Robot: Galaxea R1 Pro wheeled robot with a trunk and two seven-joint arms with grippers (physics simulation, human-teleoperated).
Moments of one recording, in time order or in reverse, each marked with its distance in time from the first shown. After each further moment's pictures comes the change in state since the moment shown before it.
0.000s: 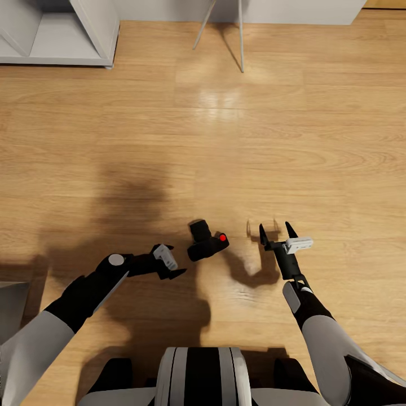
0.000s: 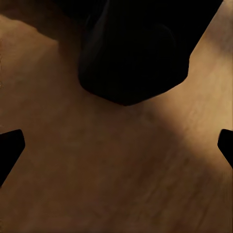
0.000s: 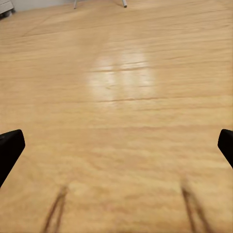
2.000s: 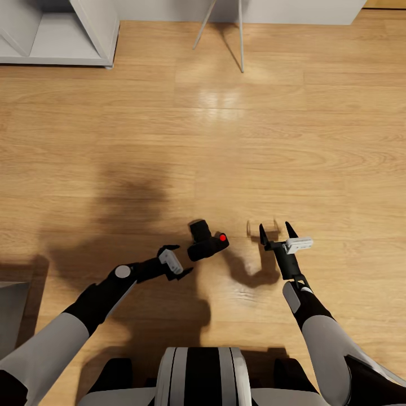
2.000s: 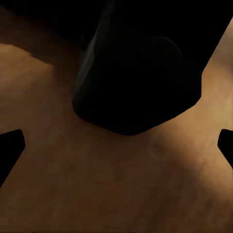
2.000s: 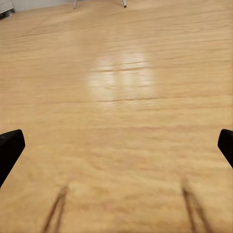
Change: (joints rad) left arm -0.001 -0.088 0.014 0.225 0.002 -0.339 0.080; right arm 0.000 0.000 0.000 0.000 0.000 0.000 0.000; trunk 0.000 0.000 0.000
